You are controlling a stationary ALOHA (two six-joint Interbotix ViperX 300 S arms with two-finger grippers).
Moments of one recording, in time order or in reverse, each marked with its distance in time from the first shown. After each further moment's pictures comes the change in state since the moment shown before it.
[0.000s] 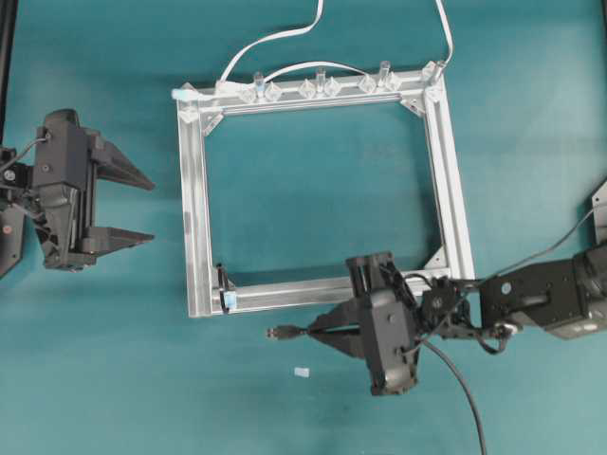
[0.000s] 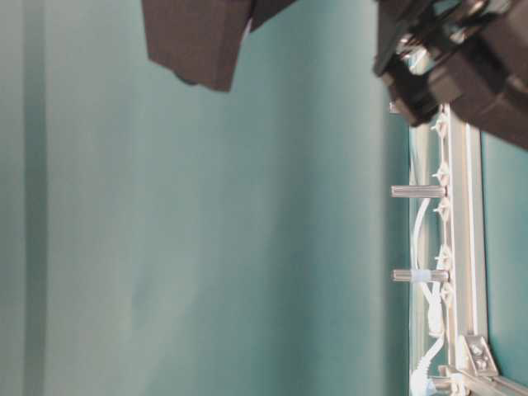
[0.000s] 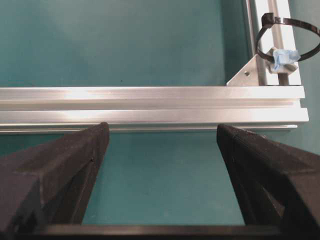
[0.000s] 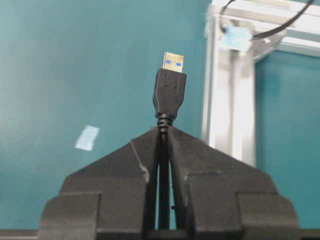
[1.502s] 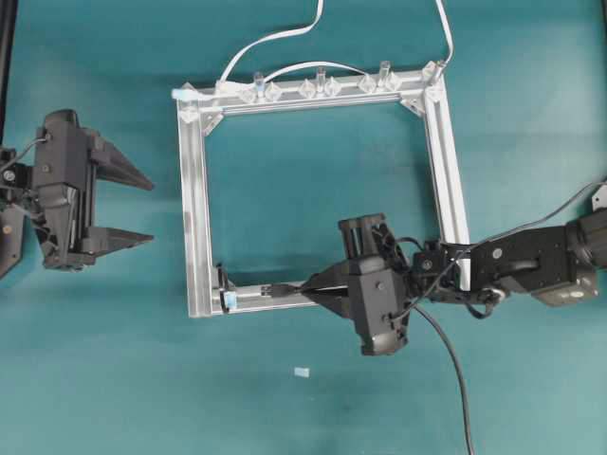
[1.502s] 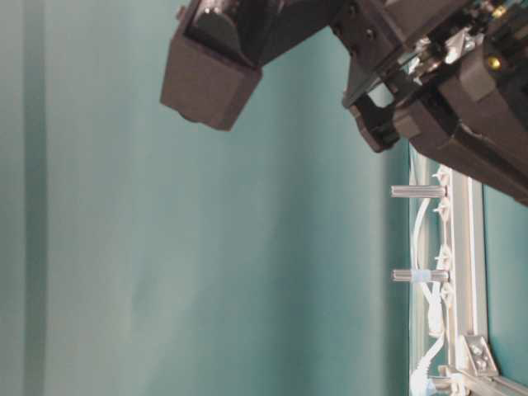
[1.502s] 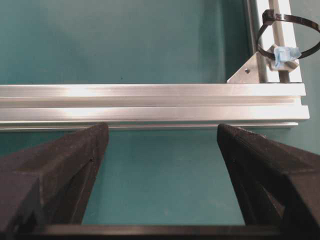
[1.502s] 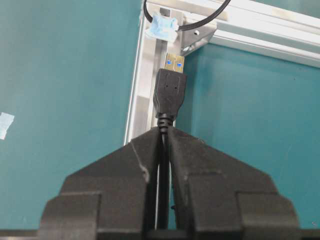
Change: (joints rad) left arm 0.000 -0.003 0.005 0.000 0.000 0.000; right arm -0.106 -0.008 0.008 -0.057 0.032 -0.081
